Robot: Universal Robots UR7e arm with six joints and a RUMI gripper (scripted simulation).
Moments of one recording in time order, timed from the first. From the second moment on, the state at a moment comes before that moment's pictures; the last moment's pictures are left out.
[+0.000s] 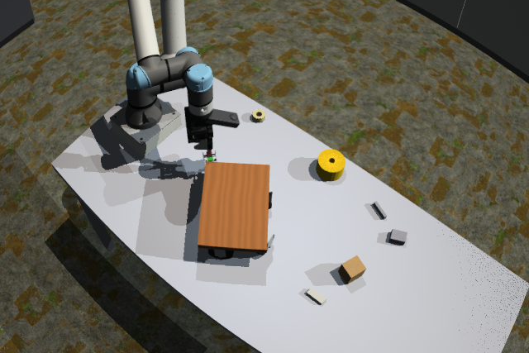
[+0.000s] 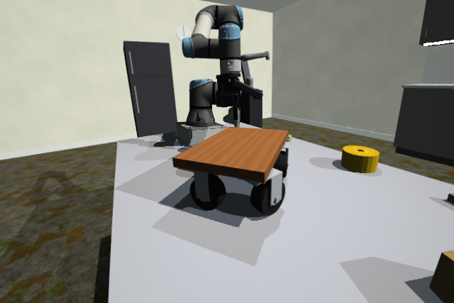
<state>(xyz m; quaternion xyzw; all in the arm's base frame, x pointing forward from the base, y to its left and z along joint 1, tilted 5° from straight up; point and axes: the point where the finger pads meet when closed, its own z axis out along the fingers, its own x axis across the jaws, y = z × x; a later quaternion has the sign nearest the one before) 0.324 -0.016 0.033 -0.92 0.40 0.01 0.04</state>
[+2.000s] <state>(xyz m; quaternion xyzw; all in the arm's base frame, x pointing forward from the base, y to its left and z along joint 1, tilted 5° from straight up) 0.323 -0.022 0.114 -0.92 0.40 0.01 0.04</state>
